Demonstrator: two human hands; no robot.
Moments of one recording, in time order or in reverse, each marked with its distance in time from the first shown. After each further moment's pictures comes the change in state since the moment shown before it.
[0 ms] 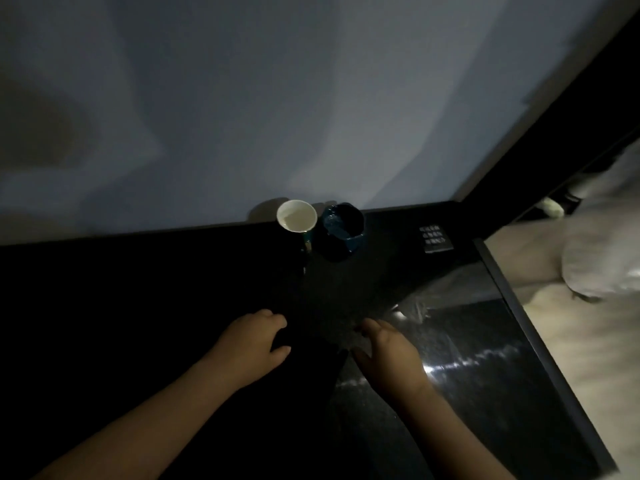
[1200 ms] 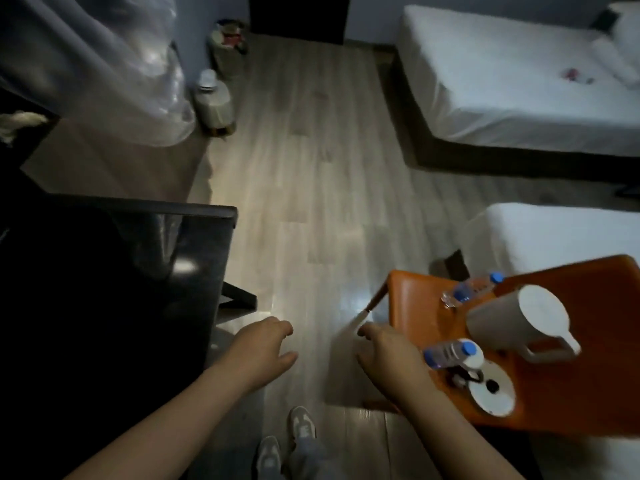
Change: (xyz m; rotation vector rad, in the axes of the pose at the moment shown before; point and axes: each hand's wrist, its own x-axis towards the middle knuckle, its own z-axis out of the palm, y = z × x) left_hand -0.162 0.301 0.254 0.561 -0.530 1.089; right_hand -0.507 0.064 0.084 0.390 0.436 1.265
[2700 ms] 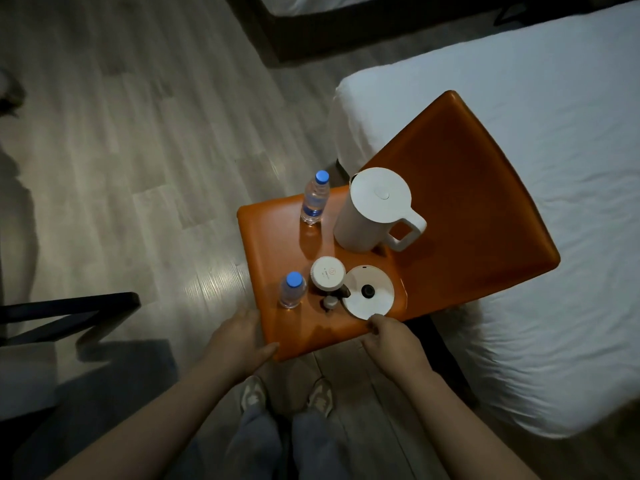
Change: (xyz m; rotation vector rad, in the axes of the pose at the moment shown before) left_hand 0.139 0.291 0.222 0.132 -0.346 -0.009; right_hand -0.089 0.409 0.042 0.333 -0.047 0.568
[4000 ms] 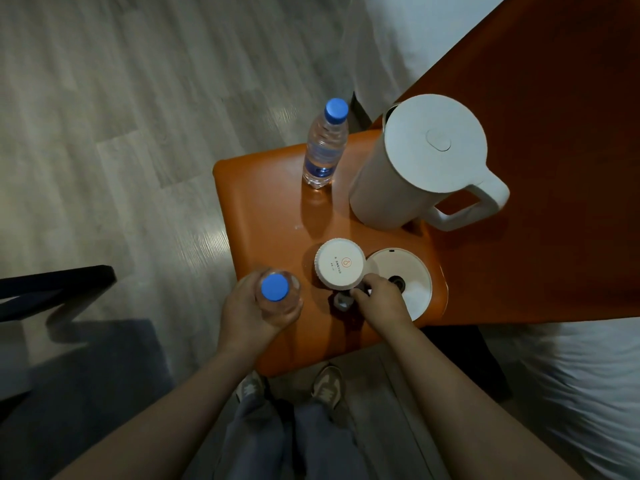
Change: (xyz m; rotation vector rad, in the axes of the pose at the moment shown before) left_hand 0.165 -0.023 0.103 -0.694 0.402 0.034; right_hand 0.192 0.020 0.099 0.233 -0.065 0.101
